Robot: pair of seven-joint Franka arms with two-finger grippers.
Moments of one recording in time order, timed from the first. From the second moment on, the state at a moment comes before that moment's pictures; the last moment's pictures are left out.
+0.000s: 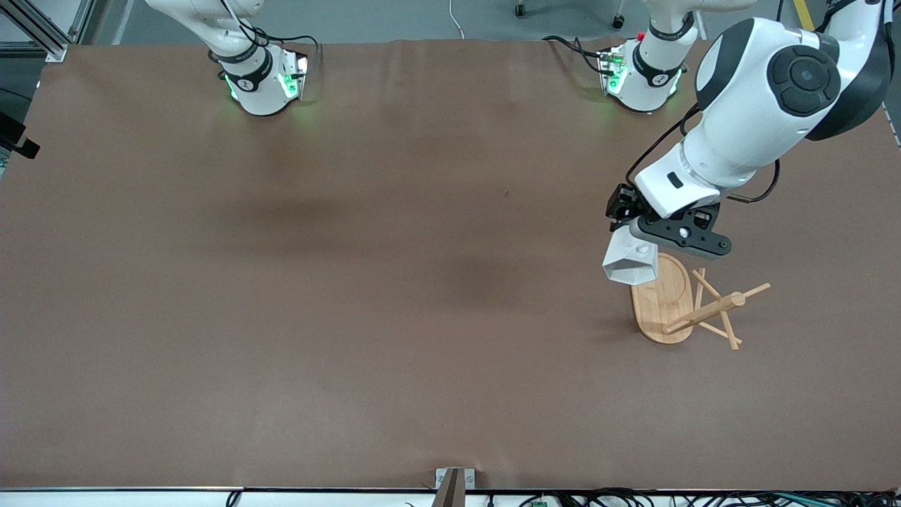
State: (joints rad) left arm -0.09 0.08 -0.25 -1.82 -0.06 1.95 0.02; right arm -0.10 -0.07 -0.07 -1.50 0.01 1.43 0.03
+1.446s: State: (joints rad) left arm -0.05 0.06 -0.10 -2.07 -0.28 2.10 0.53; right arm -0.08 -0.06 -0.03 -1.48 -0.02 1.45 0.03
